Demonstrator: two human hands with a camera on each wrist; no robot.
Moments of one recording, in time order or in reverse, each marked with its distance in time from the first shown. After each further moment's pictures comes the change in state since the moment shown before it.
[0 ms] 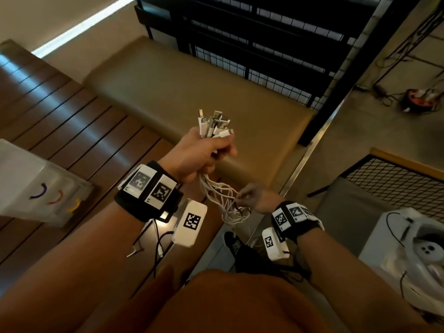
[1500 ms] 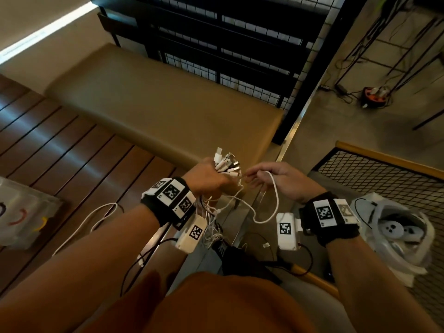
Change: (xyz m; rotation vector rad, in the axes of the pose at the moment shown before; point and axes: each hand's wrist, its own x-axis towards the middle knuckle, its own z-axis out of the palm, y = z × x) left_hand 0.049 -0.066 0.043 0.486 -0.096 -0.112; right_hand -0.101 -0.031 -0.085 0.395 0.131 -0.085
